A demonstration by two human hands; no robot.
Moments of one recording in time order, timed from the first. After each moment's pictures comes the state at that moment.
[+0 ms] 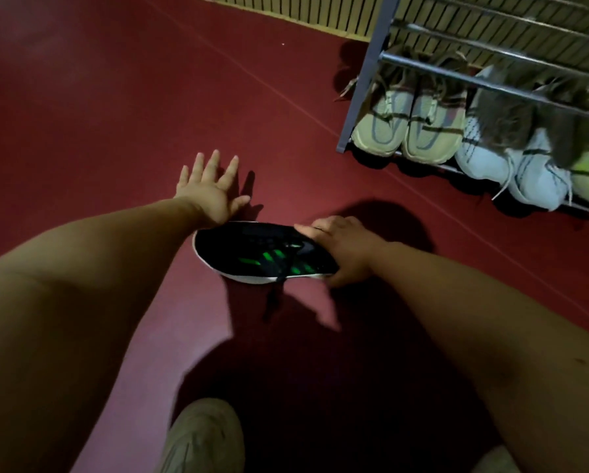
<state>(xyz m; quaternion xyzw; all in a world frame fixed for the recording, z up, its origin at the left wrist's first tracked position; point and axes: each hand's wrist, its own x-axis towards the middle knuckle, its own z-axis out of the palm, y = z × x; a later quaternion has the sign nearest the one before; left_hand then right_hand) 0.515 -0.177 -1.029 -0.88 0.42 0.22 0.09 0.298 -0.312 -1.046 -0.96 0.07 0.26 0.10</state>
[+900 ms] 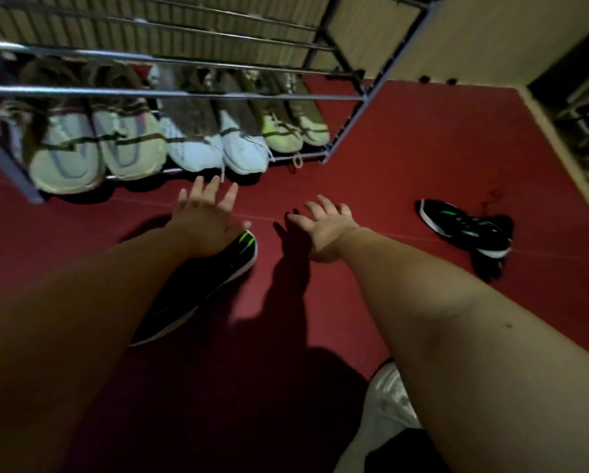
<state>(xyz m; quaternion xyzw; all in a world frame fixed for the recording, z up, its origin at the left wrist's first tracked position) 0.258 -0.377 -1.010 -0.61 0.76 0.21 -0.01 0.047 -0.386 -0.953 -0.75 0.55 0.36 0.06</state>
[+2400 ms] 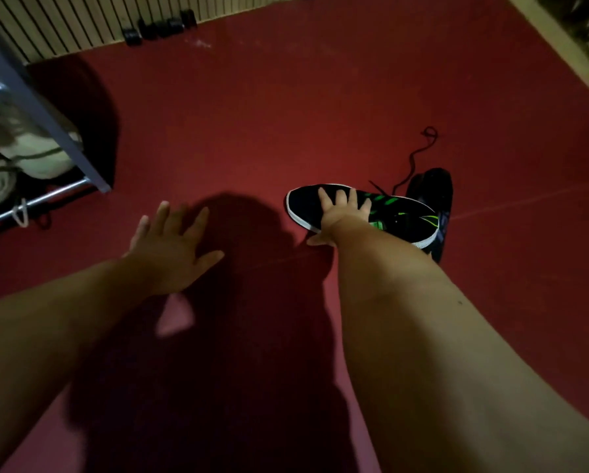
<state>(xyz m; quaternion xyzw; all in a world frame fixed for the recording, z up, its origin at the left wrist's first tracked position) -0.126 -0.503 -1.011 -0.56 0.78 0.16 0.20 -0.390 -0.527 -1.041 -0.55 0.77 0.26 0.19</state>
